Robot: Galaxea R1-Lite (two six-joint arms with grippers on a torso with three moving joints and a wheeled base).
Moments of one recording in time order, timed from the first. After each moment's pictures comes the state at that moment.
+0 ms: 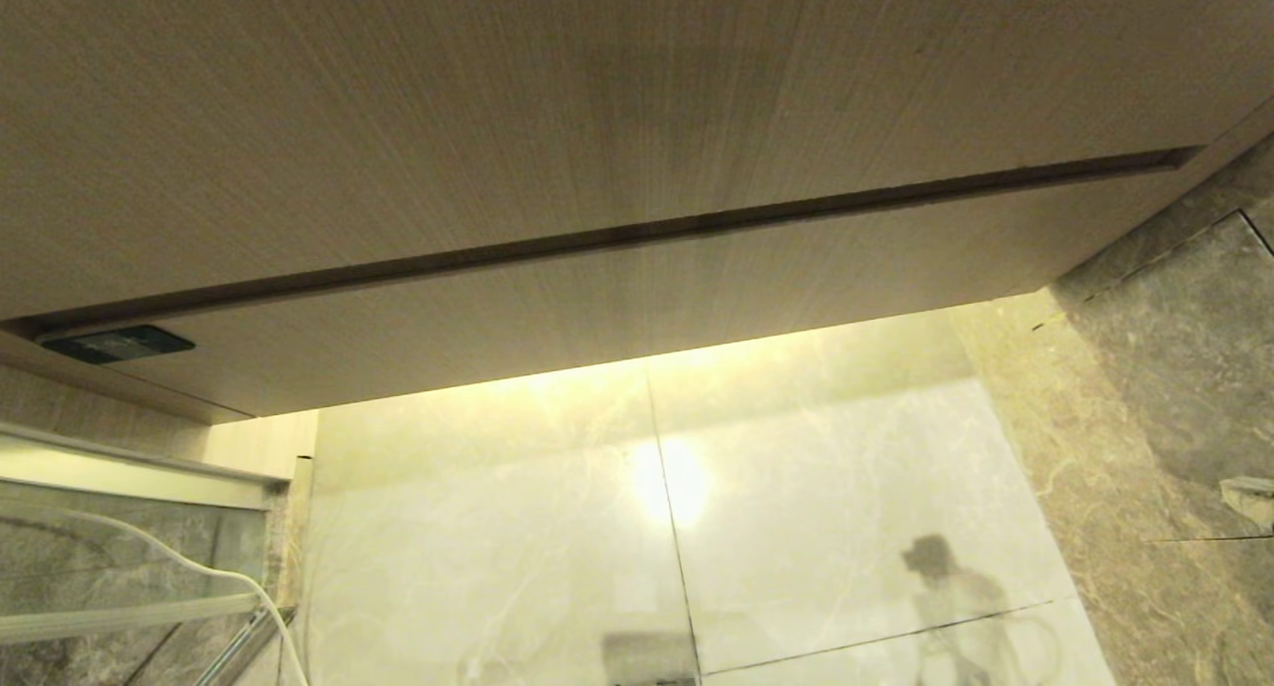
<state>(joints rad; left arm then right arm) 0.00 0.00 0.00 0.00 0.00 0.00 -0.06 0.96 -0.53 0.03 -0.04 -0.34</state>
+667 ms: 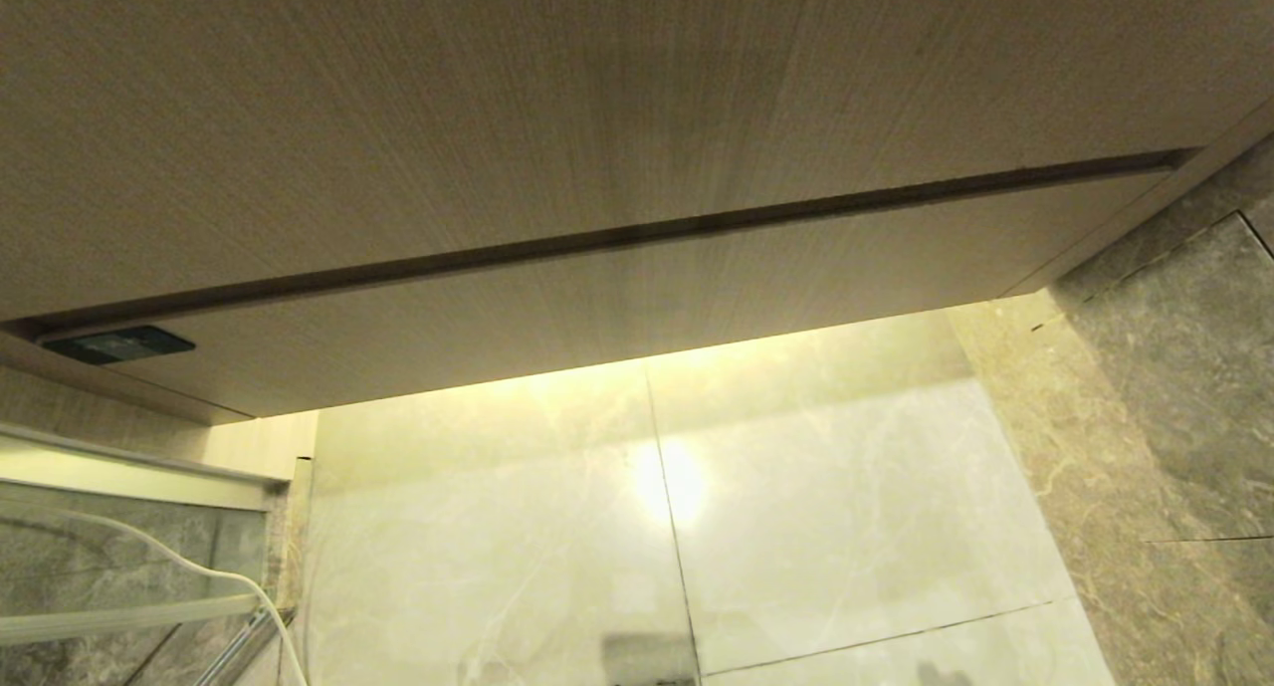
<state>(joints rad) 0.00 0.00 0.00 0.00 0.00 0.00 0.16 0.29 -0.23 0.09 0.10 -0.13</state>
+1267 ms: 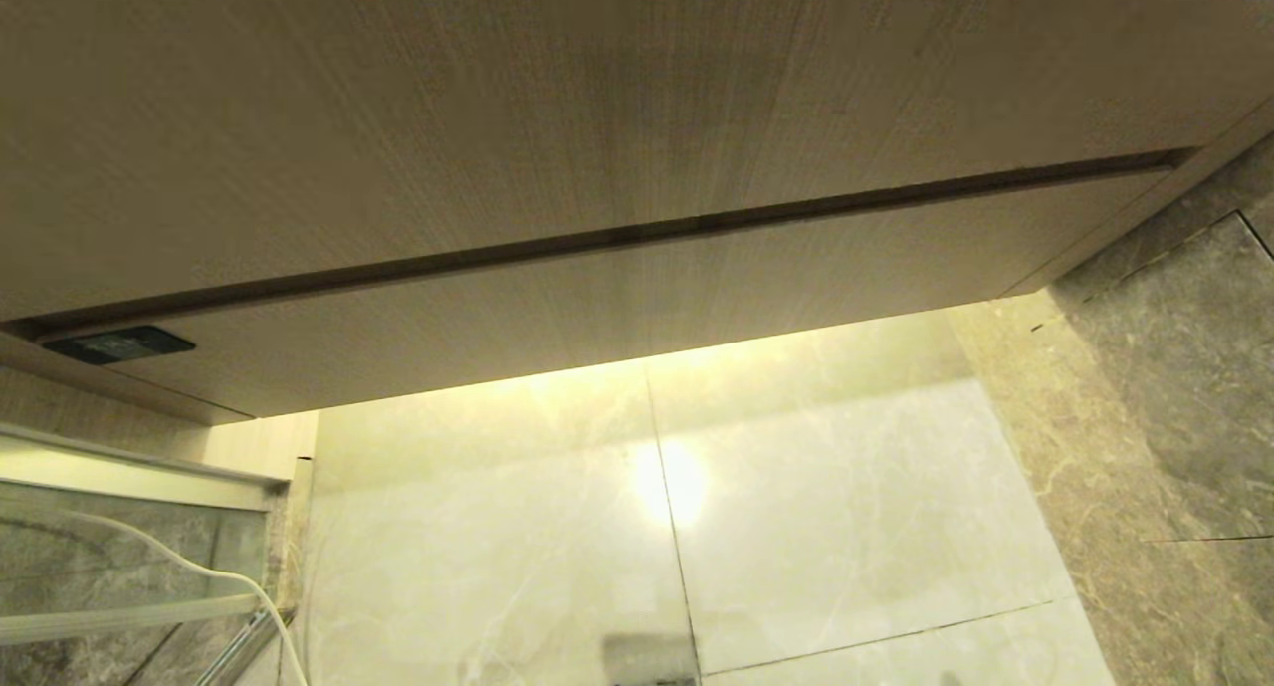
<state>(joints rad) 0.00 0.00 0.00 0.00 0.00 0.00 0.15 0.00 0.00 -0.24 0.01 -0.04</state>
